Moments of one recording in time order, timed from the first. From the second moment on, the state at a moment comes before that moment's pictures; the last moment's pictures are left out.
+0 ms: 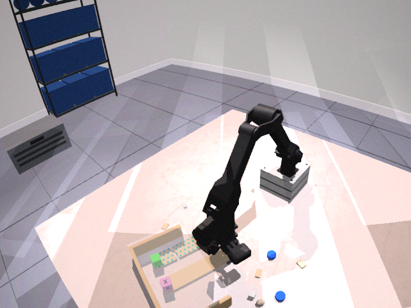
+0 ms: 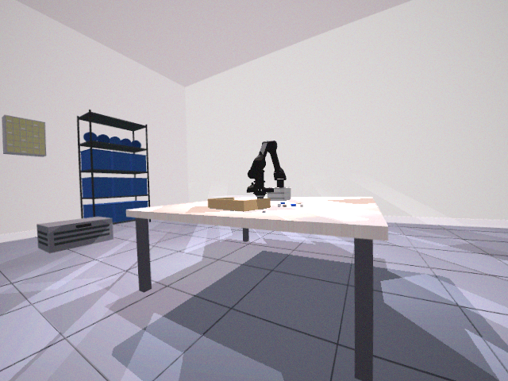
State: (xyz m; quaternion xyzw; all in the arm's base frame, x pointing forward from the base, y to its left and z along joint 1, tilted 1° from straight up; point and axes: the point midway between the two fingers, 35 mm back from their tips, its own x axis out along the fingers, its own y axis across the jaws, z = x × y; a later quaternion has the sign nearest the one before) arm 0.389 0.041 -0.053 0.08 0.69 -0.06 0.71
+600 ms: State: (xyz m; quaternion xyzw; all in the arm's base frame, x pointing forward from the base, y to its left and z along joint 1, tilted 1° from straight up) arm 0.391 0.041 -0.054 0.08 0.69 -0.07 0.72
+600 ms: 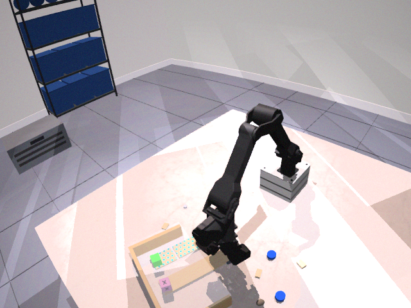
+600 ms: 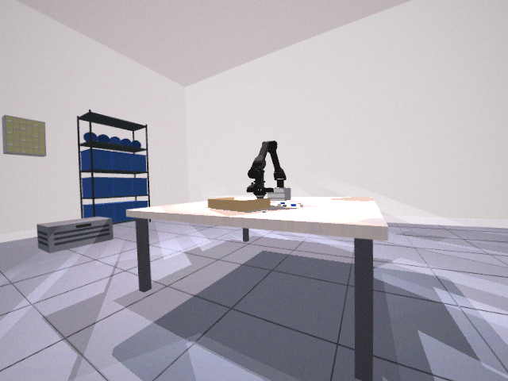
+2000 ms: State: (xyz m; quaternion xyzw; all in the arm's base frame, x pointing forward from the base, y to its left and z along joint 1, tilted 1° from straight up) arm 0.332 0.054 -0.056 0.08 0.69 -0.07 0.72
